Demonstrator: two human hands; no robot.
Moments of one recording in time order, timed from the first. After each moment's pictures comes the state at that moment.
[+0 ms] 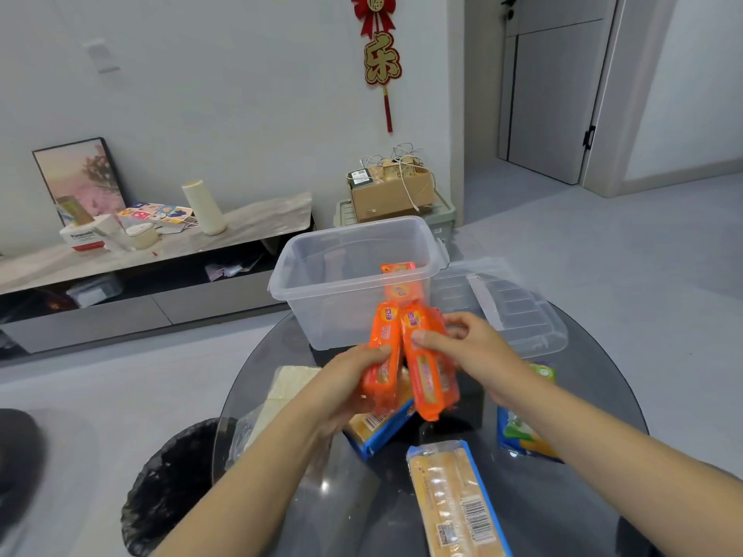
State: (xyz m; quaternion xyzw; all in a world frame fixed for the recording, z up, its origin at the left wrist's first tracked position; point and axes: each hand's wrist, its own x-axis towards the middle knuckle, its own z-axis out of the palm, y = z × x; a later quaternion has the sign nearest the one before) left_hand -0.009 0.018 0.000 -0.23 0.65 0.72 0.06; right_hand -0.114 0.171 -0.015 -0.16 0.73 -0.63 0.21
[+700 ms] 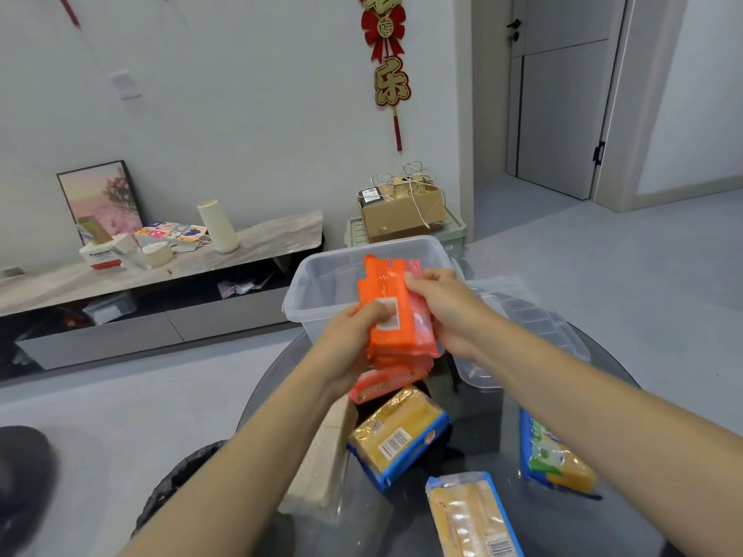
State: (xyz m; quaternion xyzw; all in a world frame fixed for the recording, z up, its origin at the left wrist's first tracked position) left_hand -0.047 -0.002 0.048 -0.17 0.63 0.75 -0.06; right_hand -0.128 0.110 0.065 -0.11 0.60 -0.73 0.30
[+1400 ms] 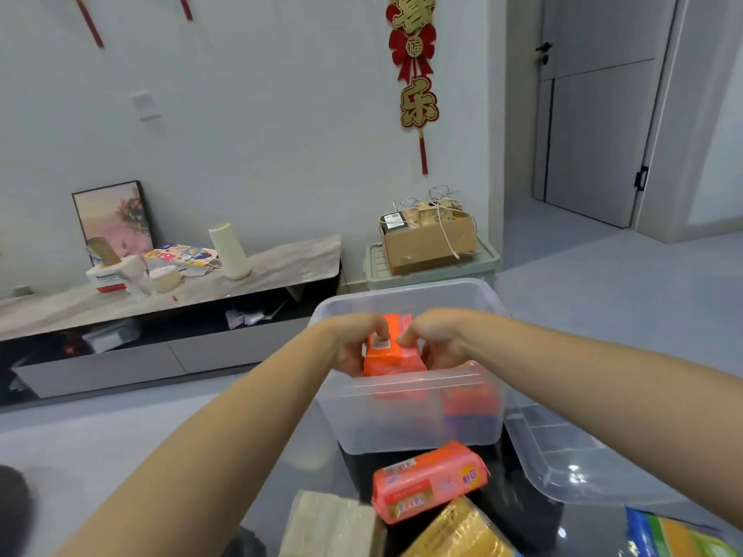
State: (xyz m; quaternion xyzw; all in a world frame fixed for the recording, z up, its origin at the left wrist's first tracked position) left_hand -0.180 -0.124 0.052 -0.37 0.68 0.62 0.12; right_hand -0.233 -0.003 0.054 -0.11 0.72 -0.48 0.48
